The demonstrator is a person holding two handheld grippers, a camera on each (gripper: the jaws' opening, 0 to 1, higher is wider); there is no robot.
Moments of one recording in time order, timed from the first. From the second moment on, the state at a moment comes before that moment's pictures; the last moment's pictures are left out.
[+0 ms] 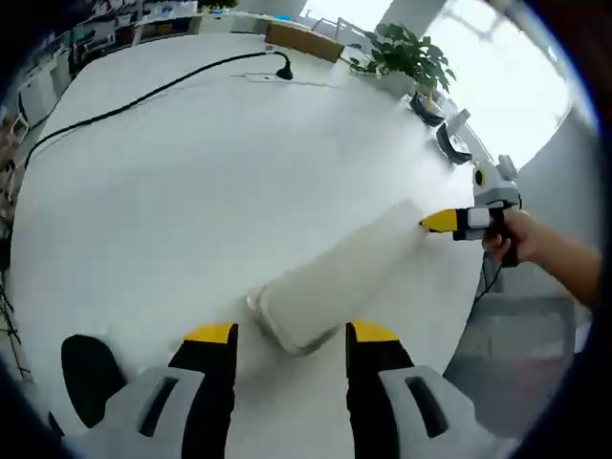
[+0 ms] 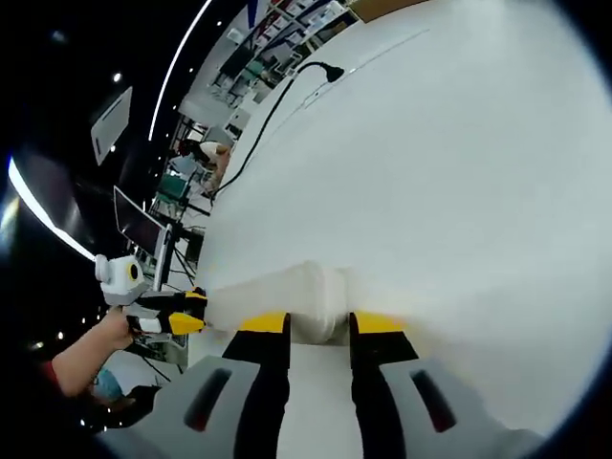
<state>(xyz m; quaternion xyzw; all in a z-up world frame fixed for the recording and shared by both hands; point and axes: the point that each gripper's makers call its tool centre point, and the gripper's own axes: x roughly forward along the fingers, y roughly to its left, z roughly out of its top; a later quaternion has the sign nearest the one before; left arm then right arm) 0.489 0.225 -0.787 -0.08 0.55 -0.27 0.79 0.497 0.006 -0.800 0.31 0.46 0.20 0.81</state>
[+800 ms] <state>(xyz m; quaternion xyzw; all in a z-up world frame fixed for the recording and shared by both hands) 0.481 0.213 -0.804 -0.32 0.56 -0.22 0.73 0.504 0.002 -0.804 0.34 0.47 0.19 0.79</state>
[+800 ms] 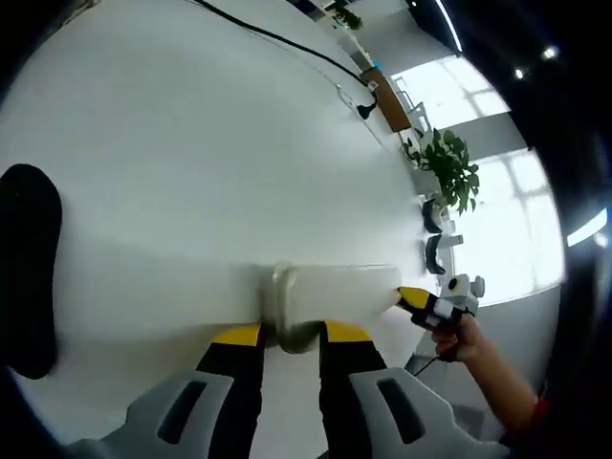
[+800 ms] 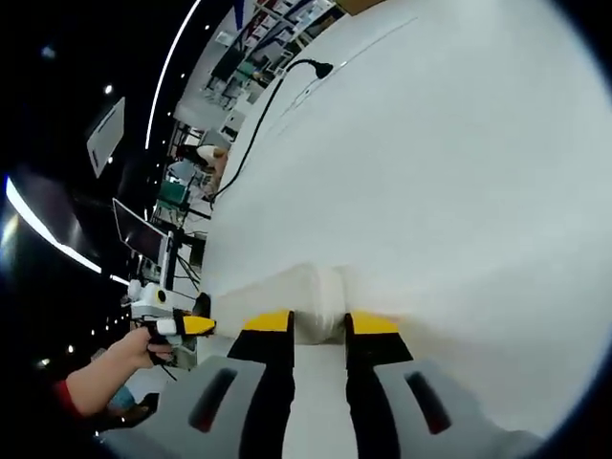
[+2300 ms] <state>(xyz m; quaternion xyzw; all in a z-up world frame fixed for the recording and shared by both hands) 0.477 0.201 -0.733 -0.21 0.40 -0.23 0.86 0.468 -0.048 -0.734 0.13 0.39 0.25 0.88</state>
